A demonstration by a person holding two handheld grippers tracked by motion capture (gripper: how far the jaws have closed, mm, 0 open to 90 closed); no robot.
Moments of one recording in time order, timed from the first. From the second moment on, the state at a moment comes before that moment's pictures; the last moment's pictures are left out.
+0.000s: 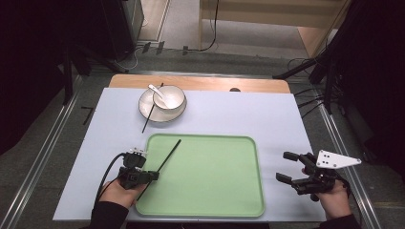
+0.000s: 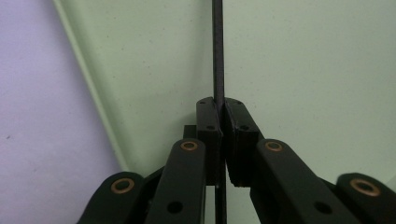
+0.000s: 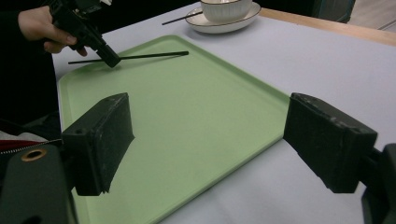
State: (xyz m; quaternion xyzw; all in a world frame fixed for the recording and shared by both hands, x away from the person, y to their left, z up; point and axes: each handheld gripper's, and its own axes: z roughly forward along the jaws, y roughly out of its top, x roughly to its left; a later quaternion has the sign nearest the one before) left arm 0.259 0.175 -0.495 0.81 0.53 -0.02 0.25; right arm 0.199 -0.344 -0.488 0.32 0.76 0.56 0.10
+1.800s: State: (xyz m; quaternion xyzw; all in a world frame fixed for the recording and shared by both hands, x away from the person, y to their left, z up) left arm 0.382 0.209 -0.444 0.82 0.47 0.02 0.34; right arm 0.192 -0.353 -0.490 0.33 0.75 0.56 0.11
